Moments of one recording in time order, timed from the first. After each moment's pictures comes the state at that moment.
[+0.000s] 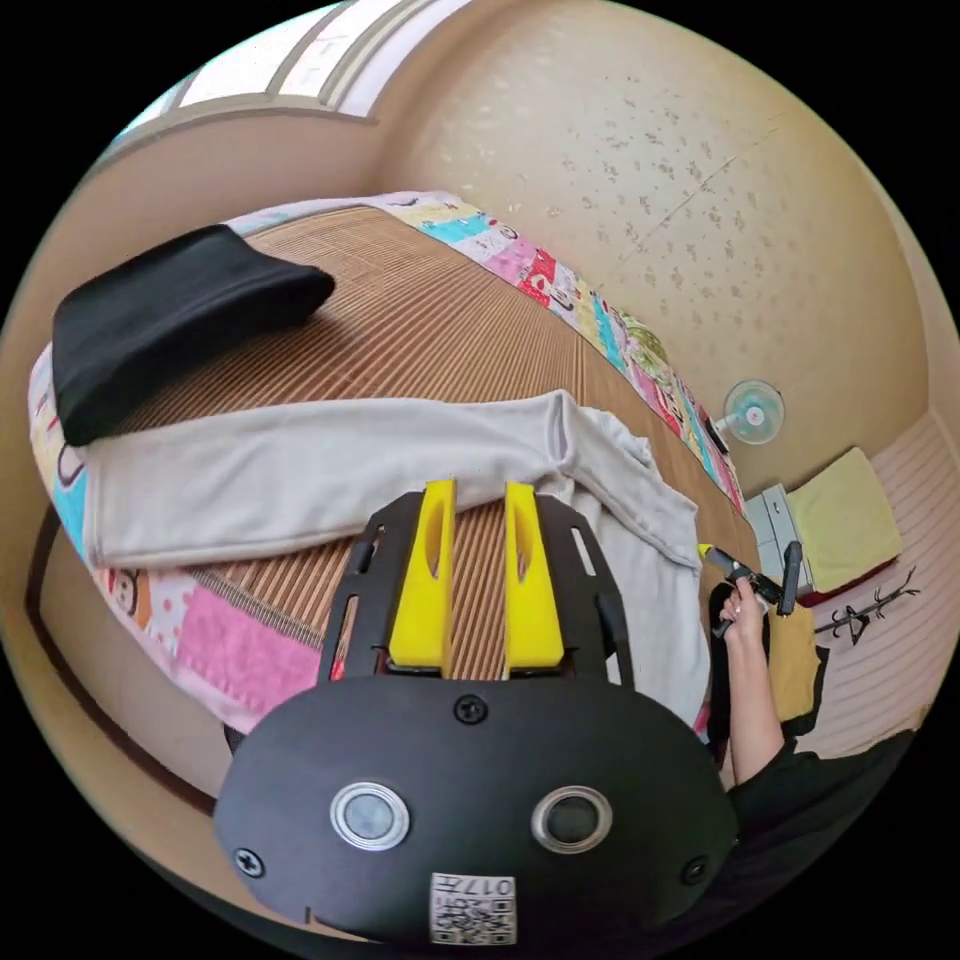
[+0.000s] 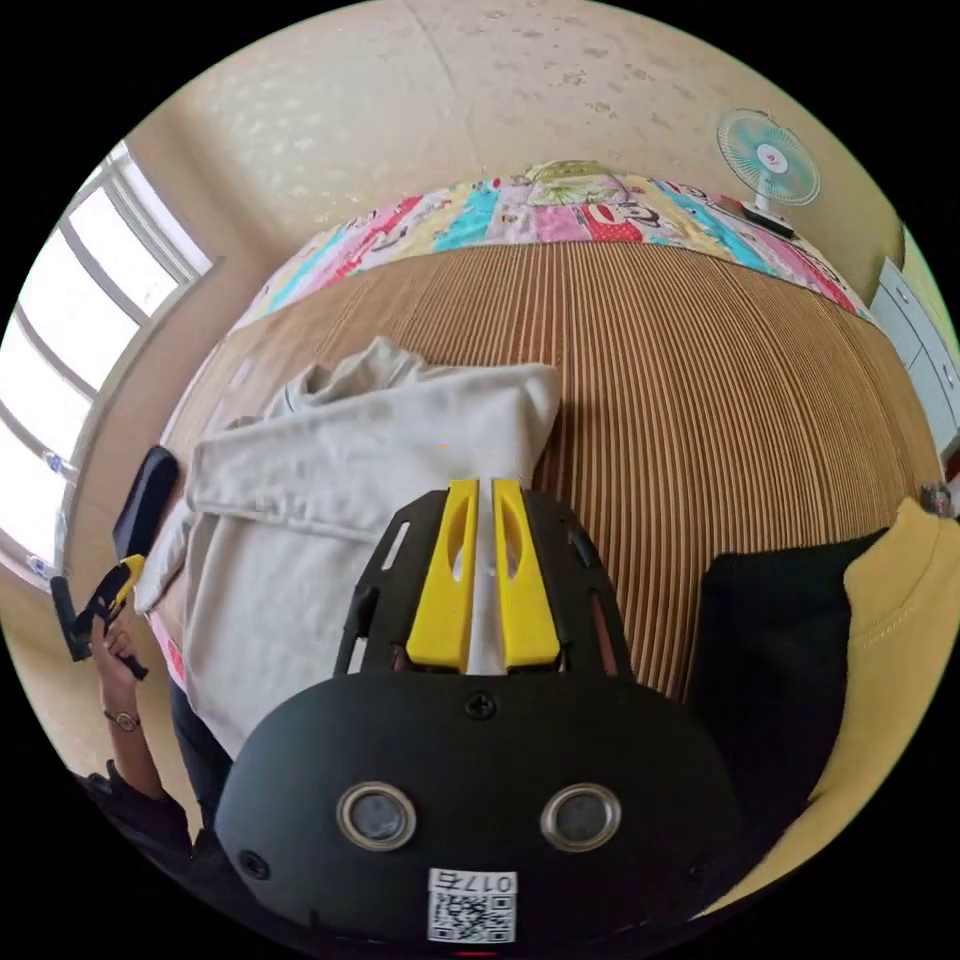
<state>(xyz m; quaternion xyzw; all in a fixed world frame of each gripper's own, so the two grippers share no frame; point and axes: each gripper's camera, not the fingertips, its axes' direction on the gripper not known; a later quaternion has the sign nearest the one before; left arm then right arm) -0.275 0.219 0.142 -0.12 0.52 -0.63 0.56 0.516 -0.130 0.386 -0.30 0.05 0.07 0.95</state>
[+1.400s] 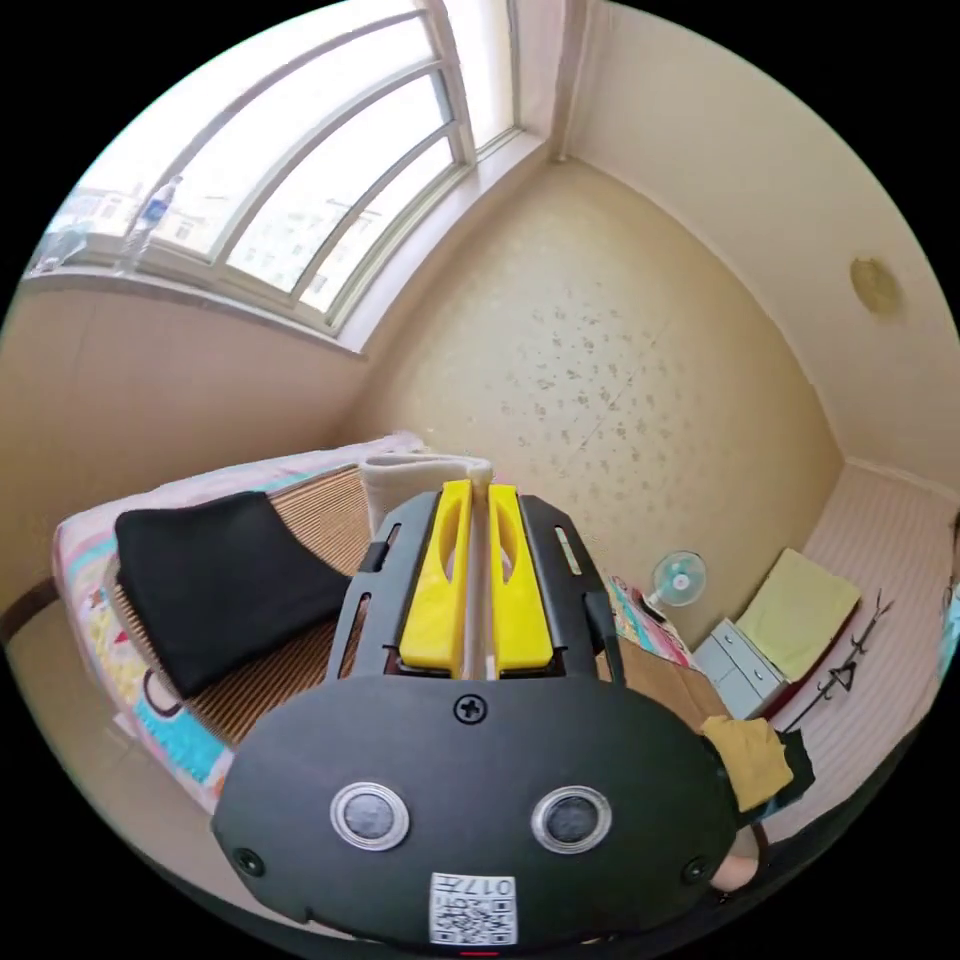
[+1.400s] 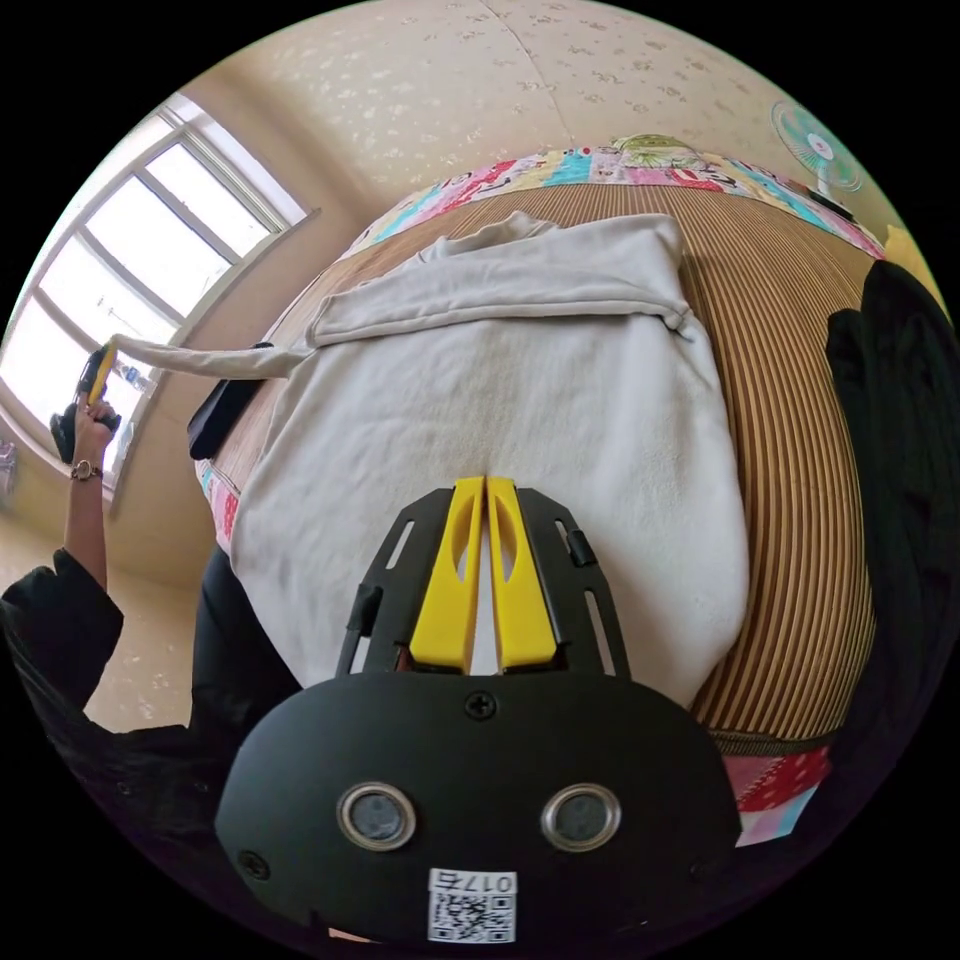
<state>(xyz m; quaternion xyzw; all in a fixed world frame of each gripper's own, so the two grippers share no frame) -0.462 0.329 0.081 0.19 0.37 -0.73 0.54 0.438 0.060 0.213 -0.29 -0.08 0.06 0.95</state>
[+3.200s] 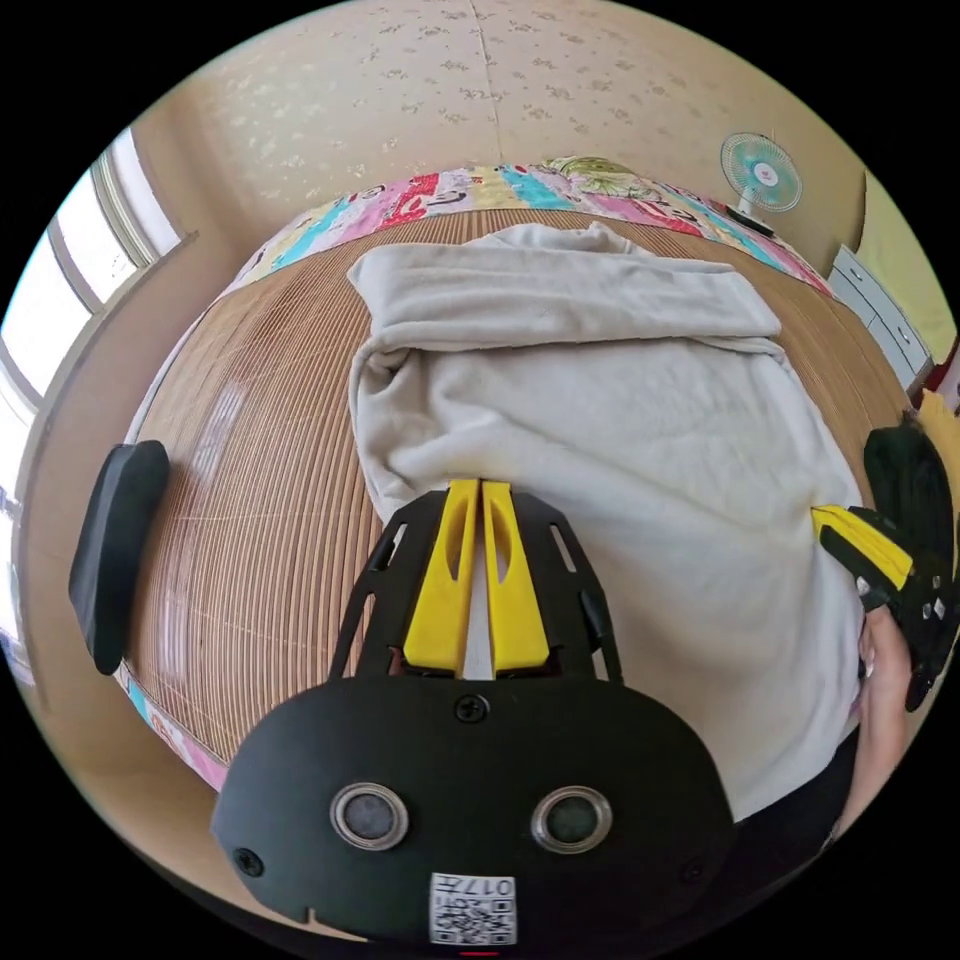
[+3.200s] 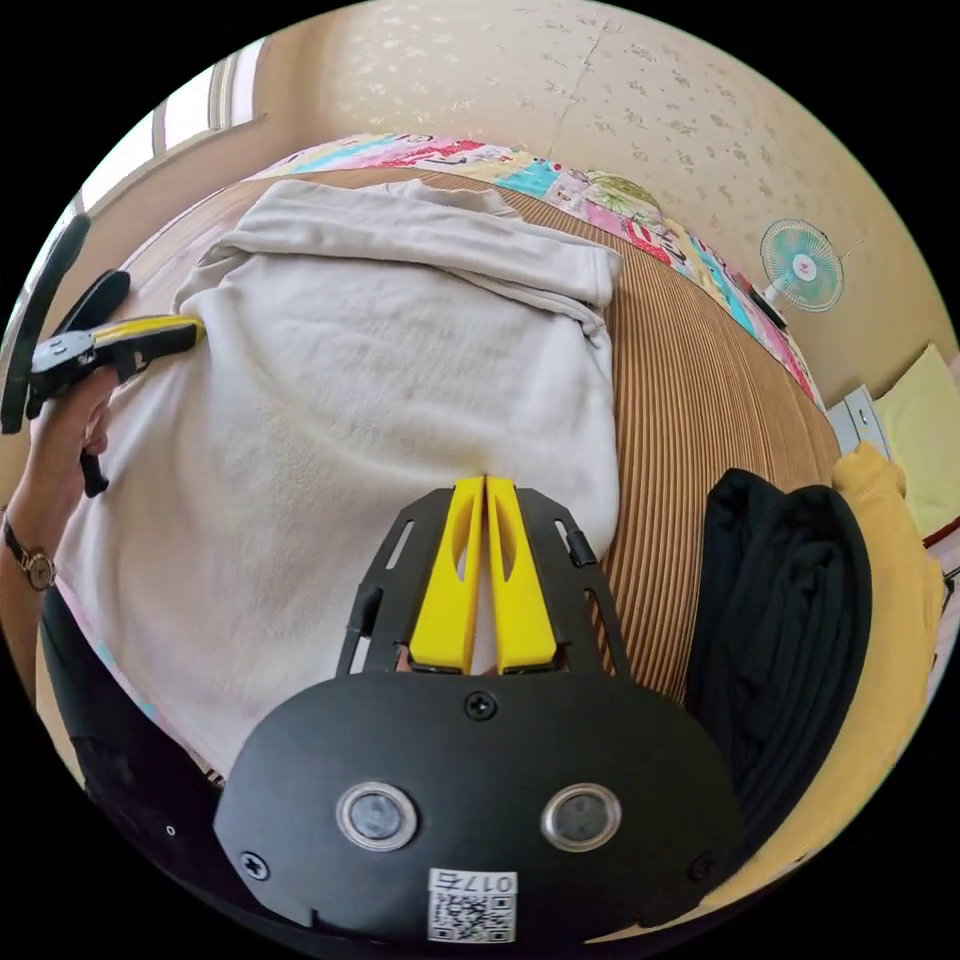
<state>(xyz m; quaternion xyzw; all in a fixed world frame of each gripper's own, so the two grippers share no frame) -0.027 -0.125 0.034 -0.13 0.48 -0.38 0.78 0.335 0.080 0.302 -0.33 0.15 -0.08 0.93</state>
